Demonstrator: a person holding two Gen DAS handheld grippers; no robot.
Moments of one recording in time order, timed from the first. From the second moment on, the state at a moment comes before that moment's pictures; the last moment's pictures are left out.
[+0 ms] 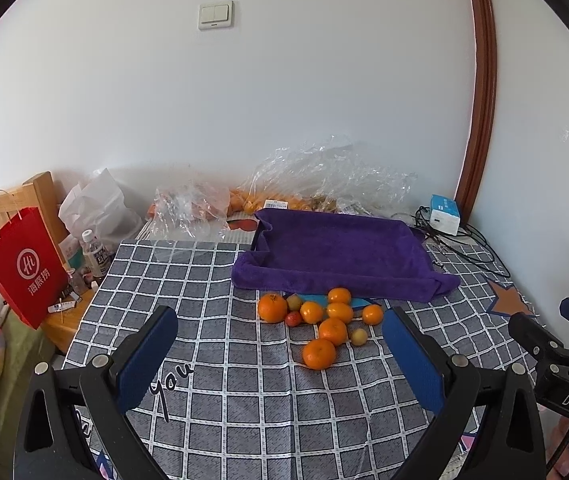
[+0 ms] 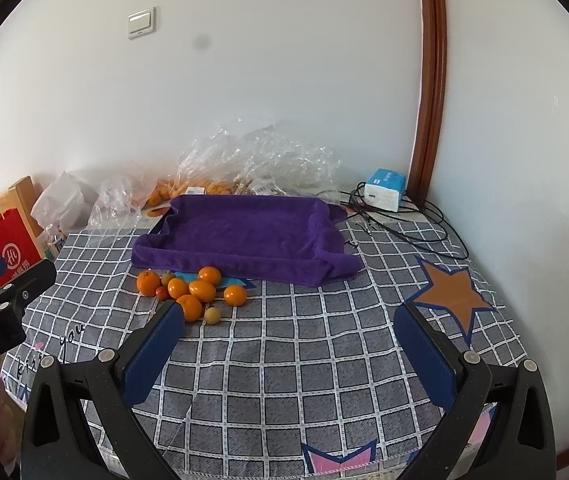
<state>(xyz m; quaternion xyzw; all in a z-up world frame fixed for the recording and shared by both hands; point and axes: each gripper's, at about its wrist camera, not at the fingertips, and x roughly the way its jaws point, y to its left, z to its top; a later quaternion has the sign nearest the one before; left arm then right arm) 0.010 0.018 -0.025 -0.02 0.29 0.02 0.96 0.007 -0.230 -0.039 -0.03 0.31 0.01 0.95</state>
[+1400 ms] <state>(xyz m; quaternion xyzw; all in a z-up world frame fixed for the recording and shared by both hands) 0.125 0.102 -0.166 -0.06 0.42 0.02 0.90 0.187 -0.179 -0.208 -0.03 0.45 0.10 0.89</state>
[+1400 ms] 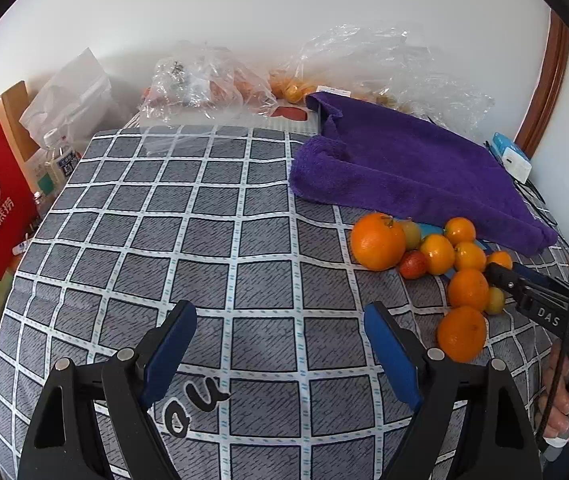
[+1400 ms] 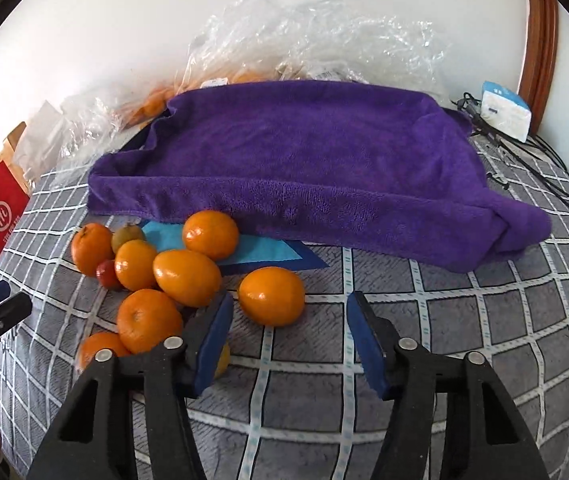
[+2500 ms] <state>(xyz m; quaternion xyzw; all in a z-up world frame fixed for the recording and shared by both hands) 0.182 0.055 -0.189 -0.13 0.40 -0.06 0.91 0.164 -0.216 -0.208 -0.05 0.42 0.08 0.90</state>
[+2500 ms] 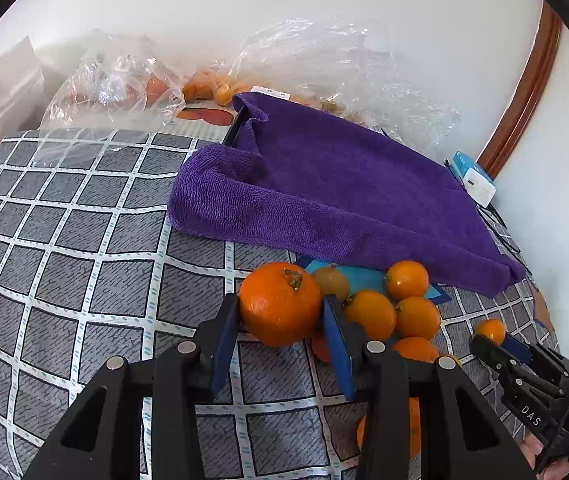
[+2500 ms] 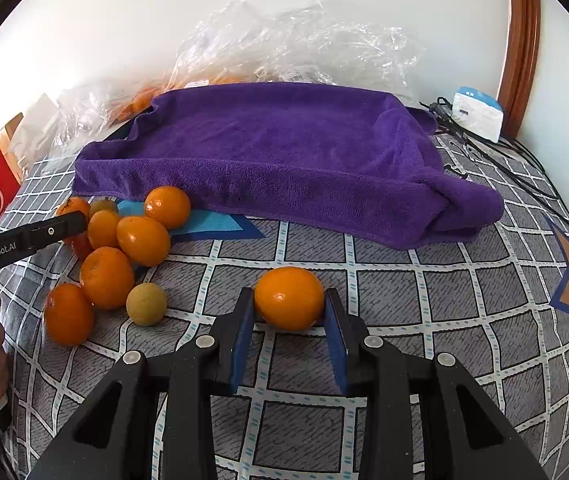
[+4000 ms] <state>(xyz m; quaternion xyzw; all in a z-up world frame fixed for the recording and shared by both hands) 0.163 0.069 -0.183 -0.15 0.35 0.00 0.92 0.163 -0.226 -0.204 -0.02 0.41 0.09 0.91</state>
